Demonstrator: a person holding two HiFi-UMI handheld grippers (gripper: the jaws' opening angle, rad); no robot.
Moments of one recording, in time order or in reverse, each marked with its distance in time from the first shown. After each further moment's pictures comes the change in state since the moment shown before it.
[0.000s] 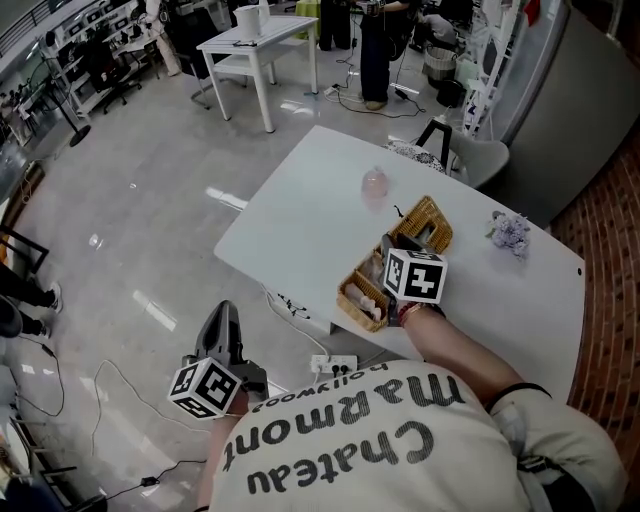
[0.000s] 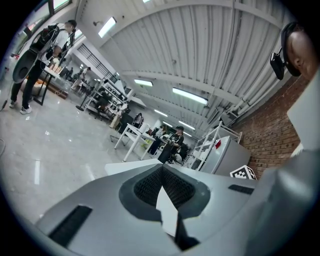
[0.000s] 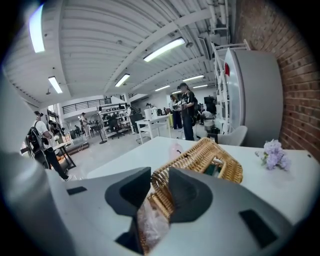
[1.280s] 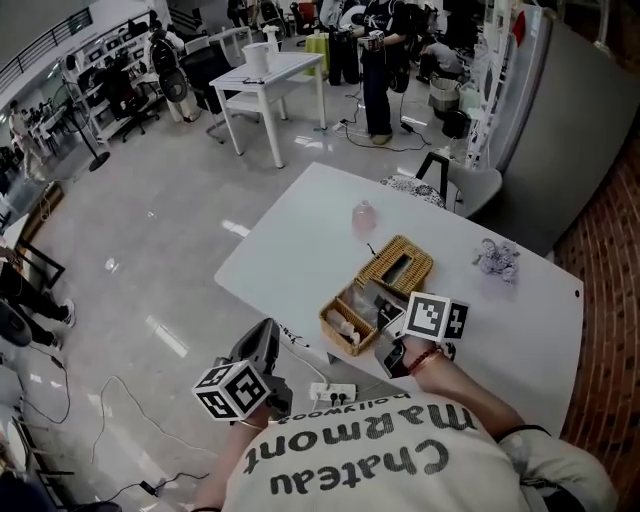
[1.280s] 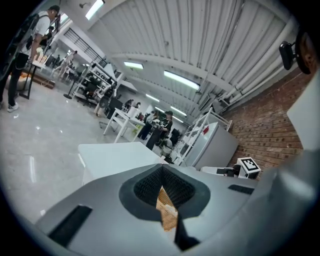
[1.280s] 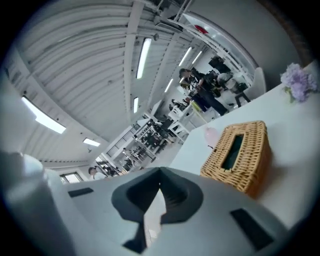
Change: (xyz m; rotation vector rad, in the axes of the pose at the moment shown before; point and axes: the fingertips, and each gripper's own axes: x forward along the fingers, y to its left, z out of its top) left arm 0.021 -0.121 -0.051 0.020 0.184 -0.097; right arm -0.089 0.023 0.013 0.459 0.011 0.596
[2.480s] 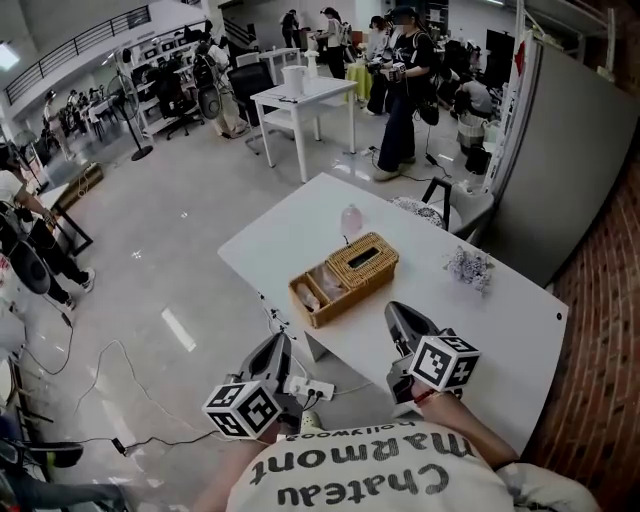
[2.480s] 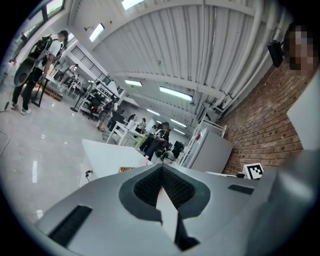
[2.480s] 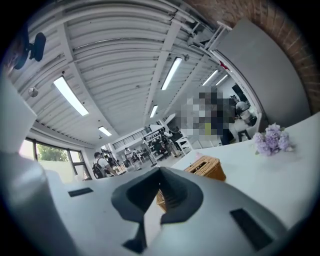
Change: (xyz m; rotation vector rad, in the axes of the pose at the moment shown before) left arm -0.104 -0.179 -0.100 0.022 -0.176 0.057; right arm -0.223 -0.013 -0.002 -0.319 -0.114 0.057
